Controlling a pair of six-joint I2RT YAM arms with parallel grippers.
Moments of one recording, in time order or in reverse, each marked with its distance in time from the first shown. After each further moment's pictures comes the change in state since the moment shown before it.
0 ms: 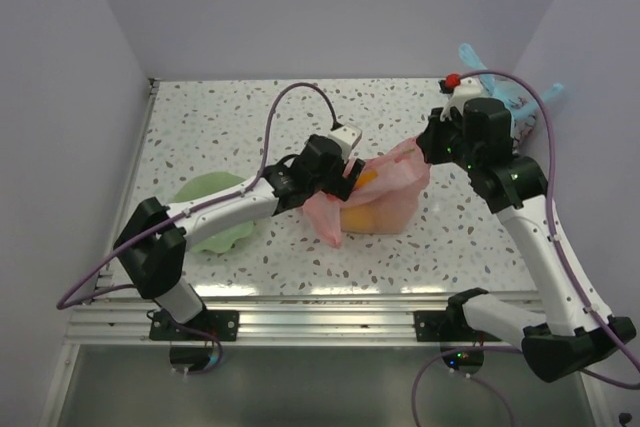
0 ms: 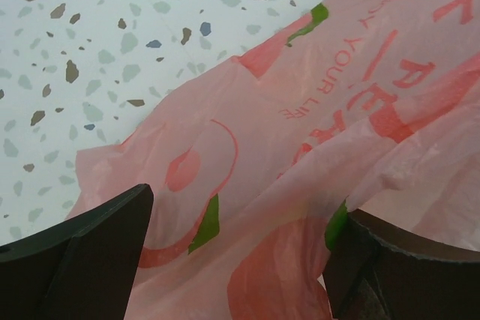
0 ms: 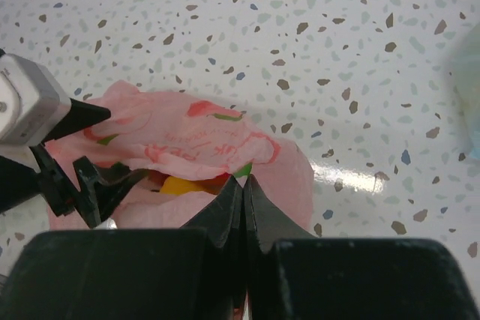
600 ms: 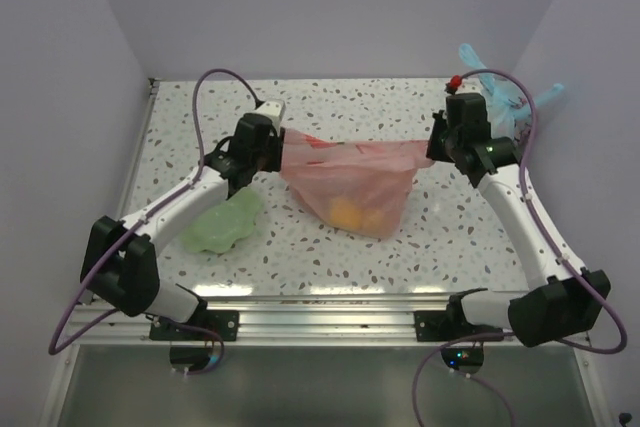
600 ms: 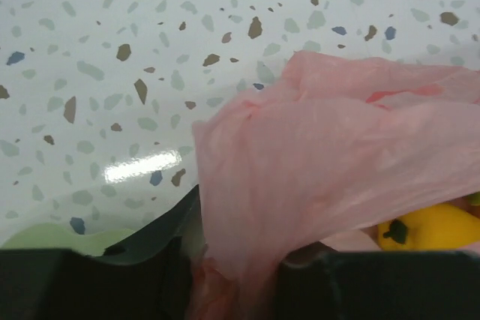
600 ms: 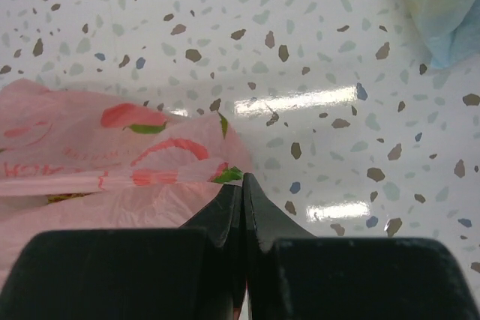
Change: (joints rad) left arm 0.370 -0.167 -0.135 -0.074 0.028 -0.029; right arm -0.067 0.154 -0.041 -0.025 0.228 0.132
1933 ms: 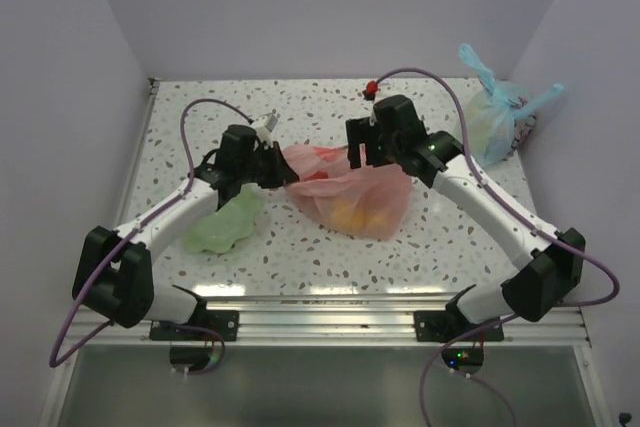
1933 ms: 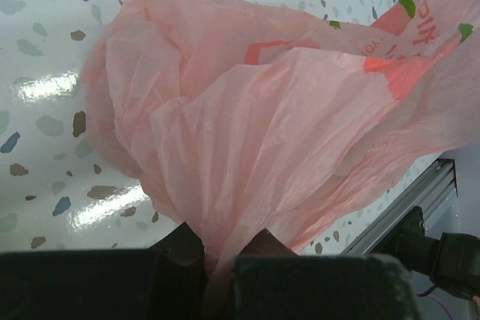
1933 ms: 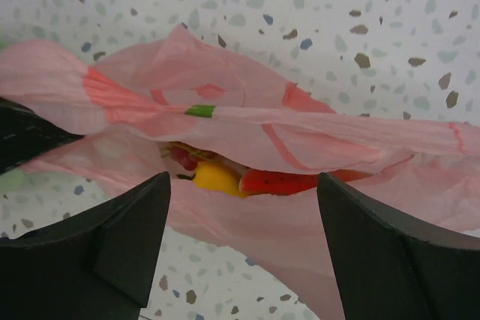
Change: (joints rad) left arm 0.079 -0.076 -0.155 0.093 0.558 -0.375; right arm 0.352 0.163 0.164 0.049 -0.047 -0.023
